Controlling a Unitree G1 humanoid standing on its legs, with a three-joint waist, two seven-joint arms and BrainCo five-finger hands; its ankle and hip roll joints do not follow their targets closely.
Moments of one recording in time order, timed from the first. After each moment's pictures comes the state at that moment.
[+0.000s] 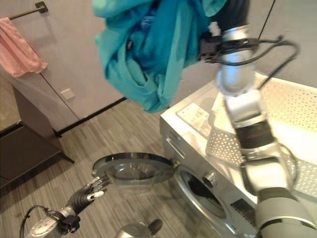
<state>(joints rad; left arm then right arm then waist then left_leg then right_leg) 0.39 0.71 -0.22 0.01 -0.75 -0.06 -0.24 -1.00 -0.48 0.28 0.09 0.20 -0.32 -0.29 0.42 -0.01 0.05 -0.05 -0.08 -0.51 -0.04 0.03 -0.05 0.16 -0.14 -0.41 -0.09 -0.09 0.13</state>
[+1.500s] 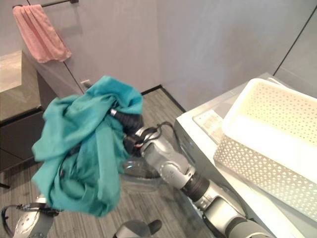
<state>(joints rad) 0.46 0.52 0.10 -0.04 -0.80 -0.17 -0.08 -0.60 -0.12 0.74 -0.03 1.13 -0.09 0.11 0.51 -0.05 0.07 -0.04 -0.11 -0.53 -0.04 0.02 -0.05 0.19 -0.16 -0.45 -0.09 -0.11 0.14</state>
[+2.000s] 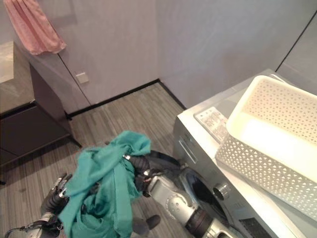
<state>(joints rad) 0.48 0.44 0.10 0.16 -0.83 -0.12 -0.10 -0.15 -0.15 0.77 0.17 1.20 0.05 0.18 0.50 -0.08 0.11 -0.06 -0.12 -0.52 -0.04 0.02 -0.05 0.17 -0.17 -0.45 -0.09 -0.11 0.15</state>
